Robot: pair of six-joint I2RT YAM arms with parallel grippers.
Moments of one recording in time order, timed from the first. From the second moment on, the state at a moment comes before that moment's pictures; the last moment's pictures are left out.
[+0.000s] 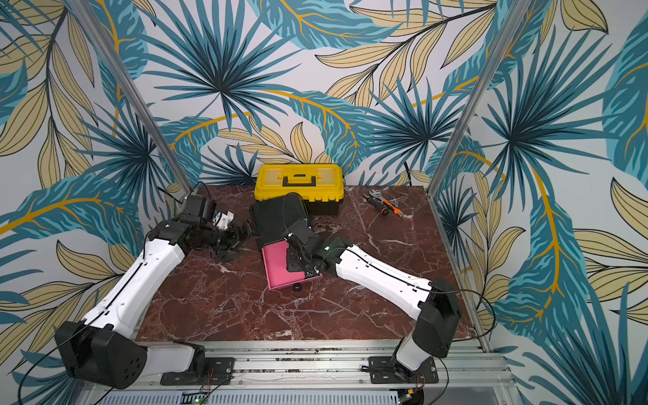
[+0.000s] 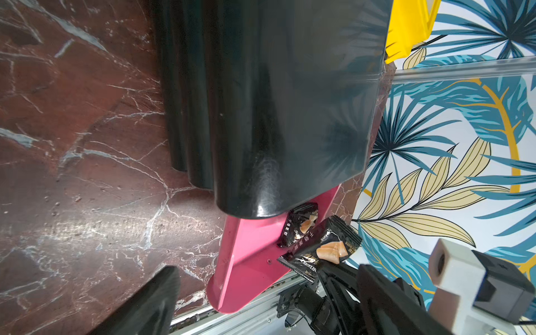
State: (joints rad) left arm -0.20 1.33 1.30 -0.94 0.52 -0.79; right arm 0.90 1.59 1.45 -0.80 0.14 0.70
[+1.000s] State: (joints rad) left arm -0.36 1.41 1.44 -0.76 0.44 -0.86; right arm 0.29 1.73 1.45 -1.00 -0.14 0.28
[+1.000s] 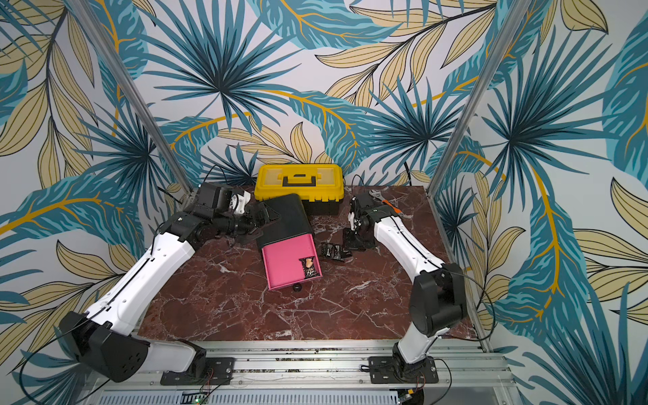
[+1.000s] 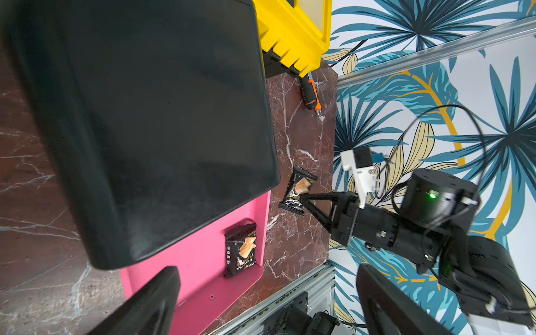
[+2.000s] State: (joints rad) left arm -0.39 1.51 1.51 -0.79 0.36 -0.83; right arm 0.21 1.99 1.49 -0.89 -0.18 0.22
